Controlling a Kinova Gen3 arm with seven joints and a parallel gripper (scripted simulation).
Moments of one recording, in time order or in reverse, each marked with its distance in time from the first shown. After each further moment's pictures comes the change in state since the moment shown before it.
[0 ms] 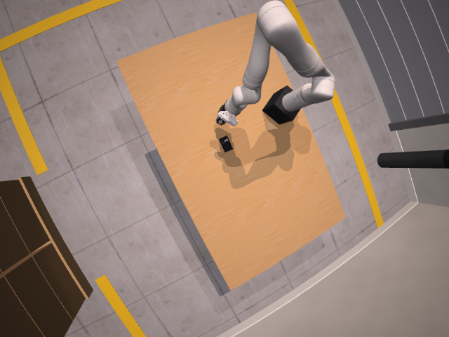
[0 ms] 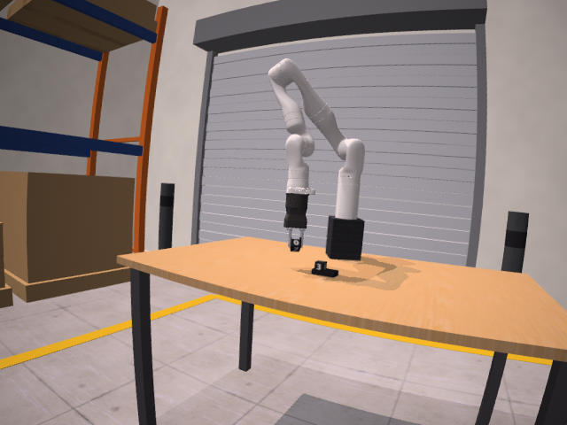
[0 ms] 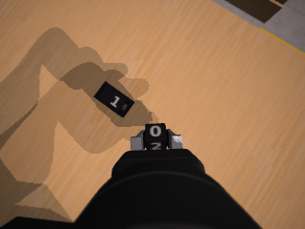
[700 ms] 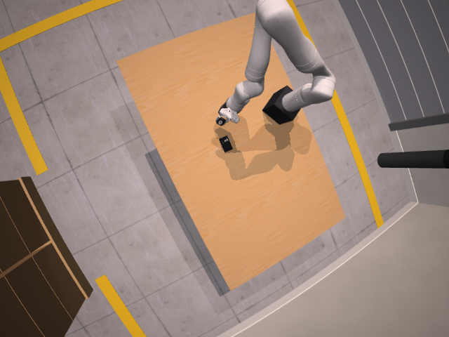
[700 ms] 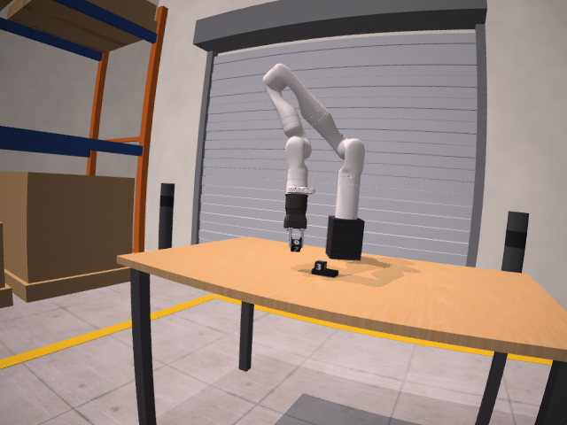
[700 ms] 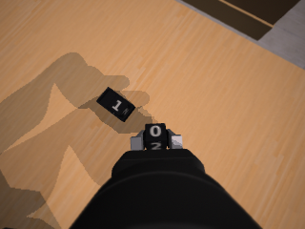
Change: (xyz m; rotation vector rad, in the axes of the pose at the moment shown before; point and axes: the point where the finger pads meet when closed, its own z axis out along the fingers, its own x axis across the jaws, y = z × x) arm -0.001 -0.003 0.000 0.099 0.004 -0.013
